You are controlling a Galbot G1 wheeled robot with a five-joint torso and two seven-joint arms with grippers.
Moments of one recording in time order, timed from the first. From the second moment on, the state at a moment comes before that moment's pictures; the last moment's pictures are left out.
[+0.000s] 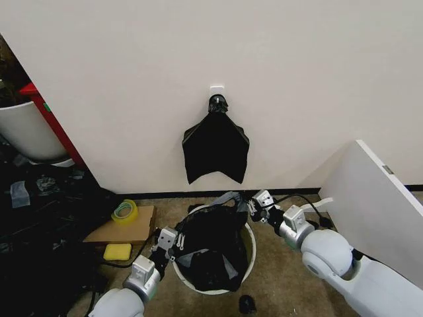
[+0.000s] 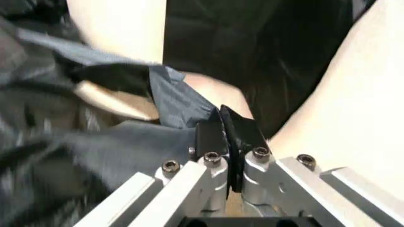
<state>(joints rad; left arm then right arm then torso) 1.50 -0.88 -0.13 -2.17 -0.29 0.10 -0.22 -1.04 0.70 -0.01 2.07 0.48 -0.32 0.06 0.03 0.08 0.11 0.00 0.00</state>
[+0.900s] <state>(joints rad) 1.47 -0.96 -0.13 -2.14 -0.46 0.21 -0.40 -1.34 0.73 0.21 2.35 0.58 -0.46 0.19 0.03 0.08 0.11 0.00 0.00</state>
